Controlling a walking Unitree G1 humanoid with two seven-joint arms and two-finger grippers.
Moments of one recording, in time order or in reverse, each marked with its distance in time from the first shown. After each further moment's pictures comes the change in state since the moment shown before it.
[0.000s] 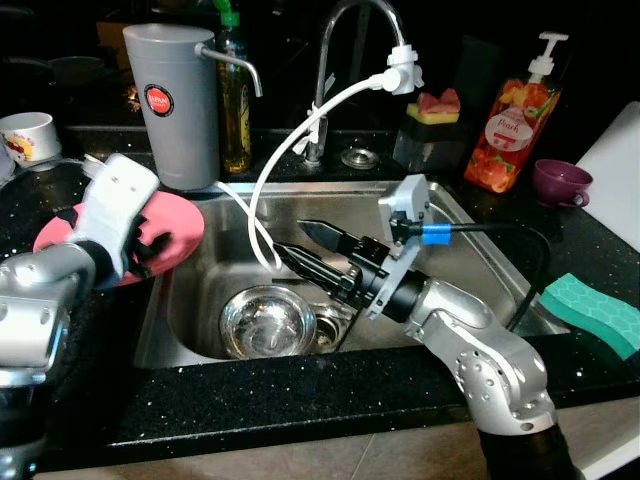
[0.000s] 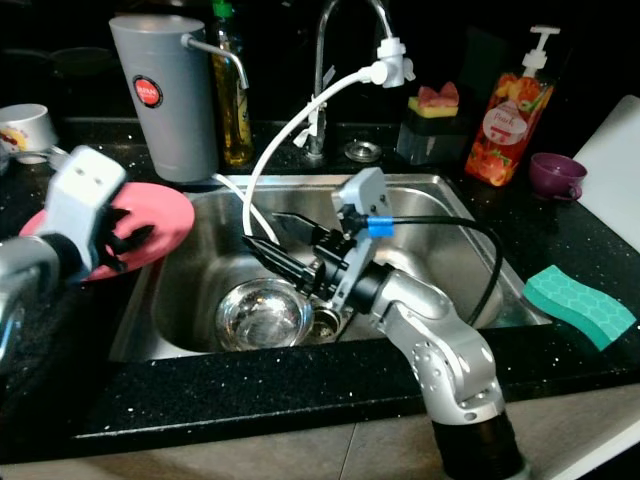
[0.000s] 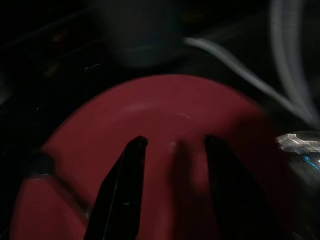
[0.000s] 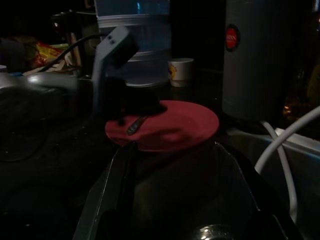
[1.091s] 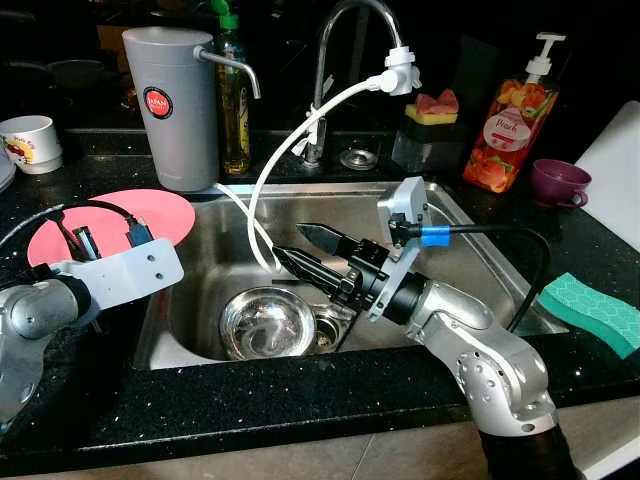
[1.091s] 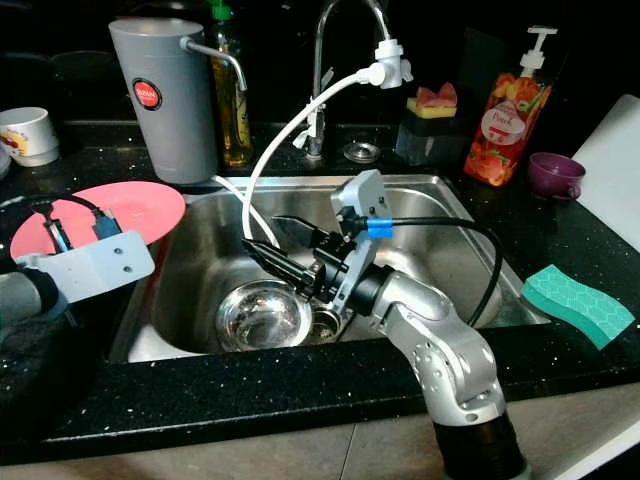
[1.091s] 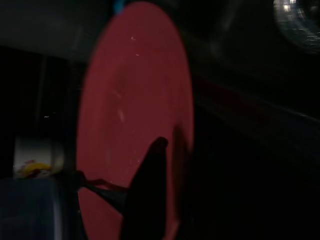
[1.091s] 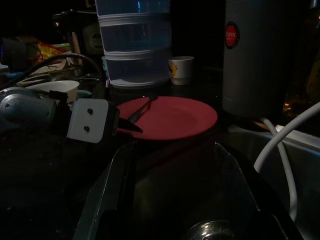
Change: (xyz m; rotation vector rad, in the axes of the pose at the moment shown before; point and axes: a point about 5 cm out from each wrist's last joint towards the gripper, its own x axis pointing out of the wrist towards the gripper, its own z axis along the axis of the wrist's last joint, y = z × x) left arm -0.039 -0.023 -0.038 0.884 0.067 -0.299; right arm -0.002 0.000 -0.002 0.009 0.015 0.006
